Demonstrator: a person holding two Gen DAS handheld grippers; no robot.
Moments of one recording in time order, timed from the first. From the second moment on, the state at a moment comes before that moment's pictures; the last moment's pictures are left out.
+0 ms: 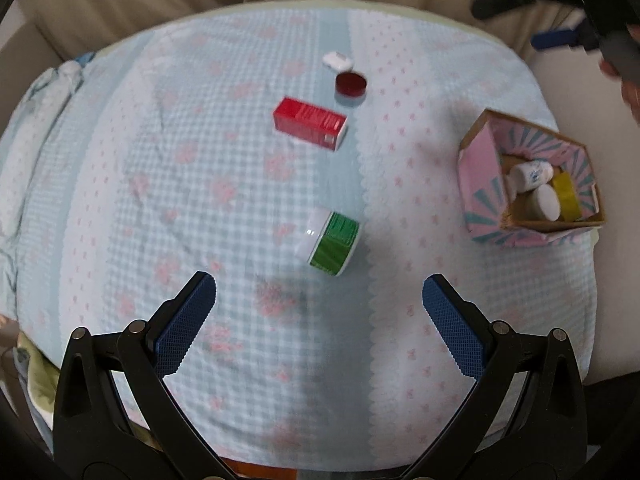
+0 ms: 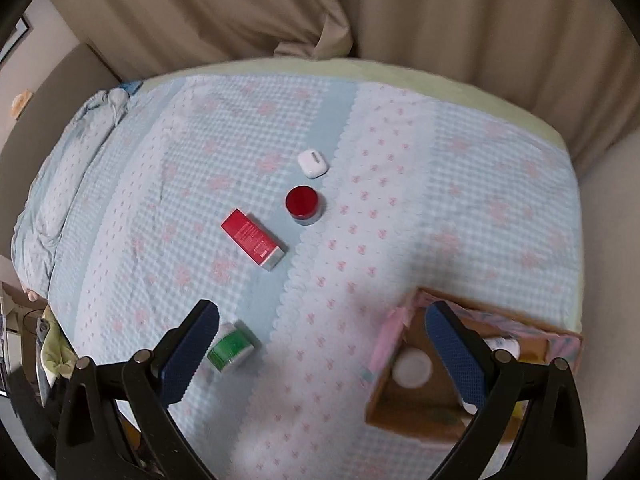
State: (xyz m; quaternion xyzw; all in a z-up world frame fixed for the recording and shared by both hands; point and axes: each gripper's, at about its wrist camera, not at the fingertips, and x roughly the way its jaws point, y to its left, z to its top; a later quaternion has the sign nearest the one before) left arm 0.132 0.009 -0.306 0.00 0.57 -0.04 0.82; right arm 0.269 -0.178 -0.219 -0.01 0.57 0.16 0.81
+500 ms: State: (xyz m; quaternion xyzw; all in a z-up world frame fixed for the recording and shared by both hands) left arm 0.189 0.007 -0.421 -0.01 0.64 -0.04 0.77; right arm 0.381 -0.085 -0.336 -0.08 0.64 0.17 0.75
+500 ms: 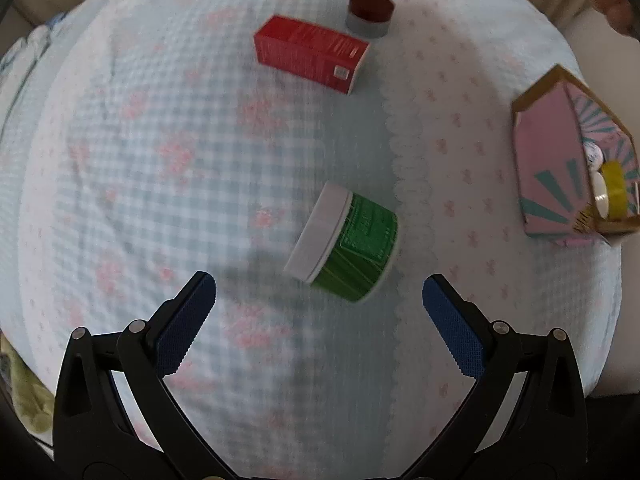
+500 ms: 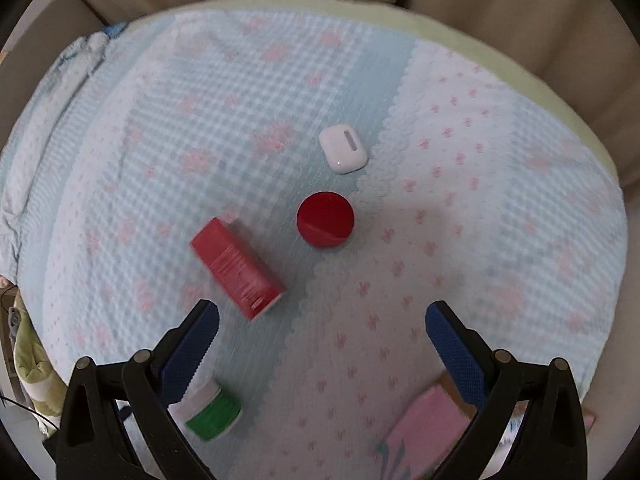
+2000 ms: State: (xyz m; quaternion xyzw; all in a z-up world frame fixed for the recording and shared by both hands) left arm 0.224 0.010 -0.410 0.01 0.62 -0.08 0.78; right arm 0.435 -0.049 -0.411 -0.08 0.66 0.15 0.73
